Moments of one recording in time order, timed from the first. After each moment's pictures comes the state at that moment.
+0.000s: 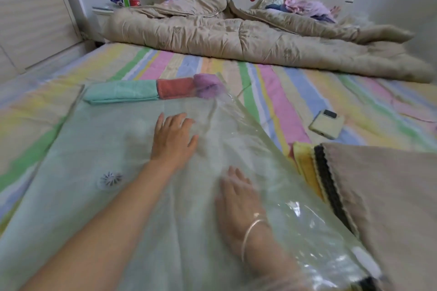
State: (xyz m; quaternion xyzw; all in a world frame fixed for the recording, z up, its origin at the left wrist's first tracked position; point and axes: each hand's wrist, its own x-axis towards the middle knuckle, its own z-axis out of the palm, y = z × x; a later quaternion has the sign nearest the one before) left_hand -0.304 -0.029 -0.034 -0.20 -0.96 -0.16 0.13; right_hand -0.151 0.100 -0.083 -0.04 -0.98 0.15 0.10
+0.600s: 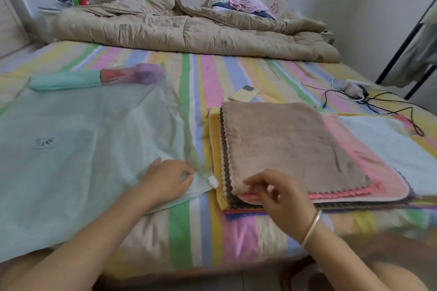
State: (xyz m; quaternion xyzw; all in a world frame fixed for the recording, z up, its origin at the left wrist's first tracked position) left_hand -0.054 0.050 -0.027 -0.33 -0.93 -0.08 -0.12; right_hand 0.125 0.252 0.004 -0.01 -0.92 0.30 0.23
